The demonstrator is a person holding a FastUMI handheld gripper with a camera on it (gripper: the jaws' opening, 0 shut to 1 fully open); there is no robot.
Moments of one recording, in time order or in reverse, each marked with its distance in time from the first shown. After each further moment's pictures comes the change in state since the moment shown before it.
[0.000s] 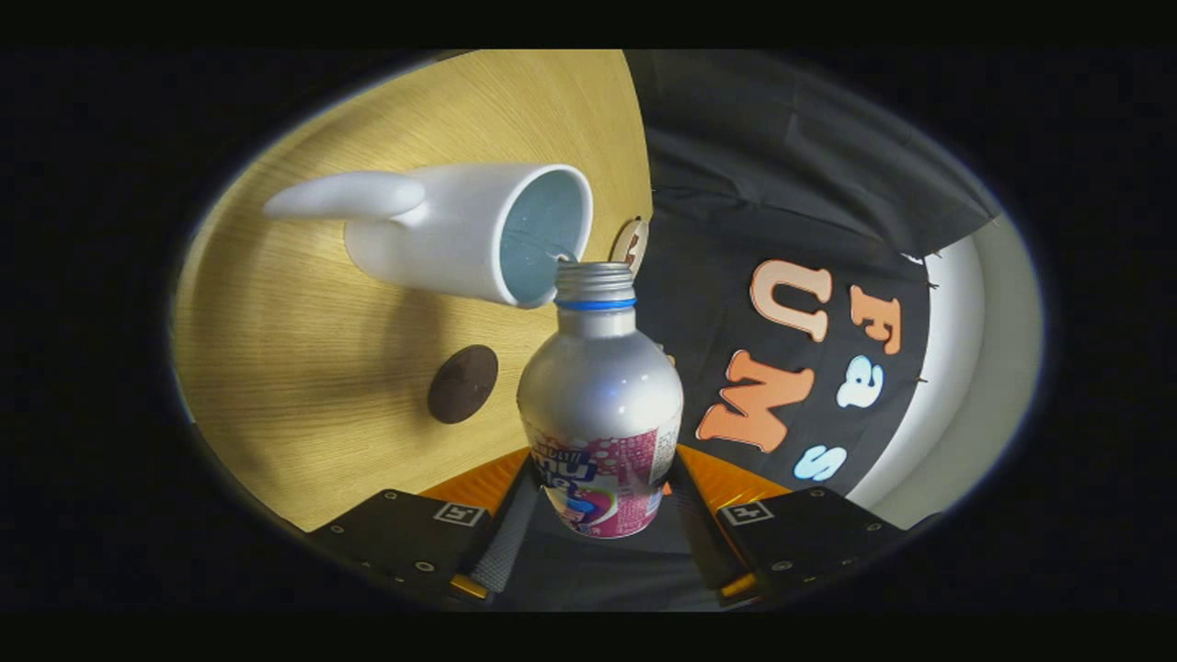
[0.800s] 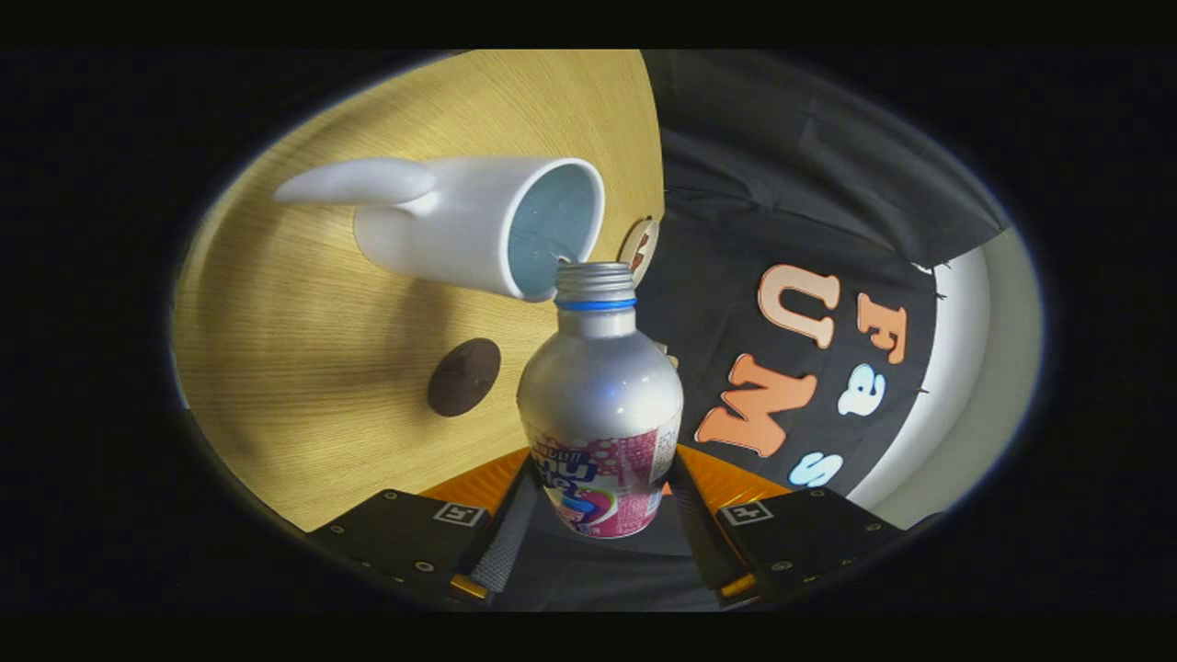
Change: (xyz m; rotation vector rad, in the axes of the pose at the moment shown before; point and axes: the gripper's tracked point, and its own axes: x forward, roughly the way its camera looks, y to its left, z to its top) arm 0.000 -0.001 -0.001 -0.043 0.004 0.014
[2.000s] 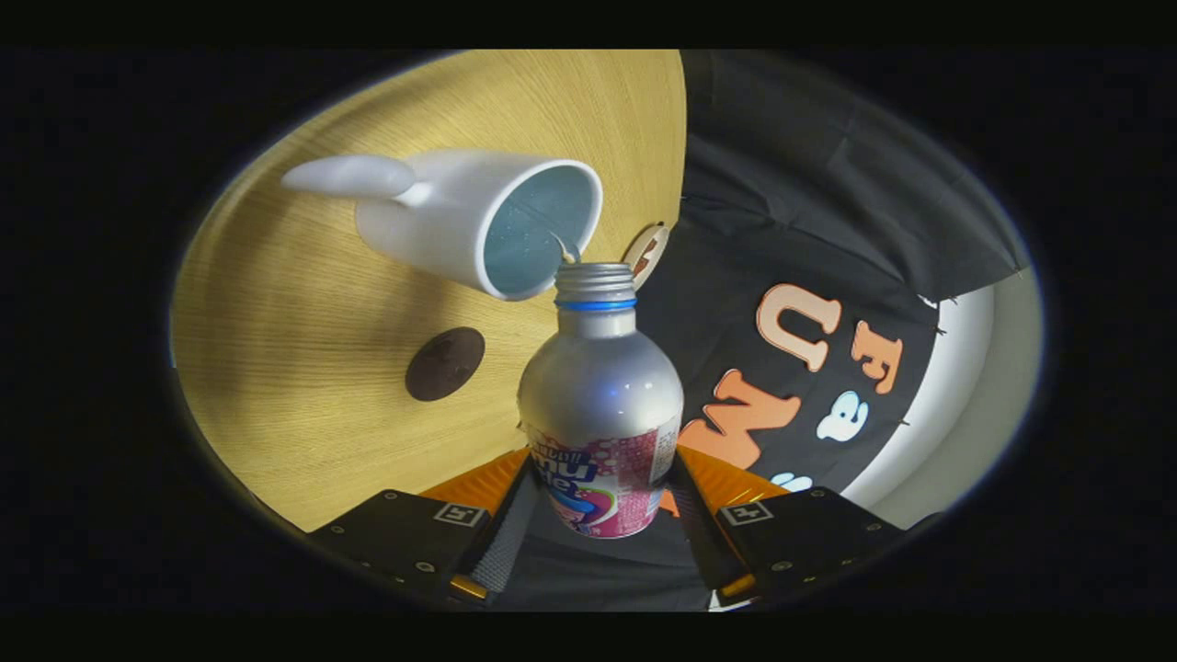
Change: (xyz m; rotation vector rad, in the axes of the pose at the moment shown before) arm 0.002 -0.023 0.007 -0.146 -0.011 -0.007
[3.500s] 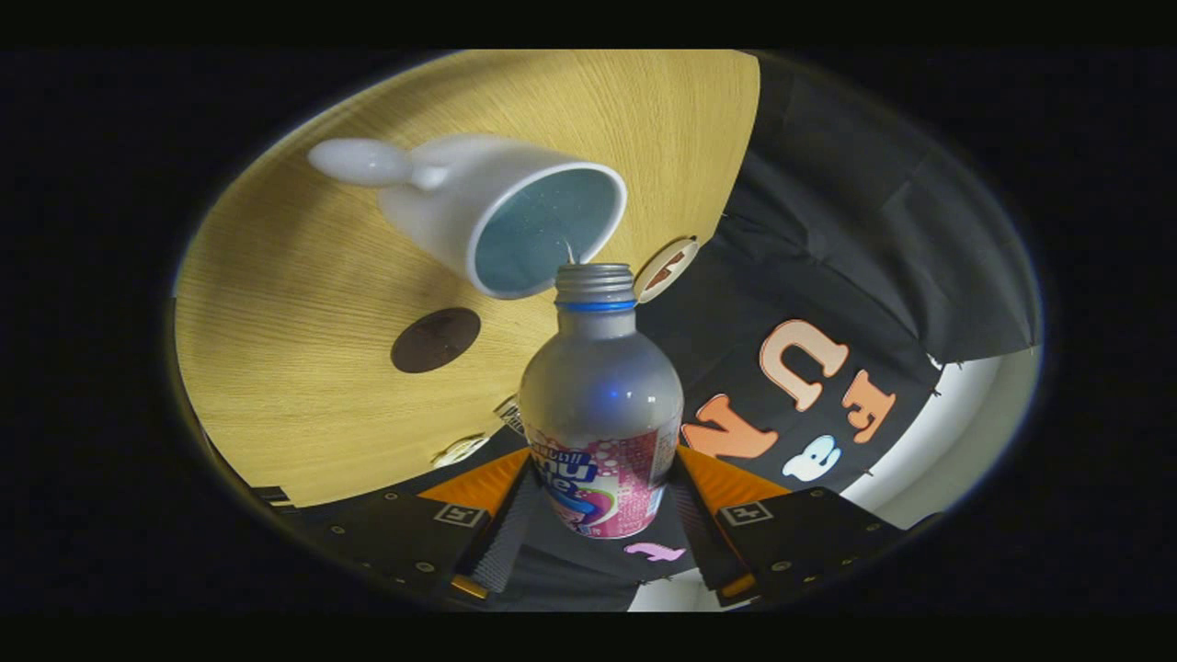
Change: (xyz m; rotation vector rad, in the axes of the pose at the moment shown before) arm -0.003 -0.021 0.012 -0.222 -0.011 0.036
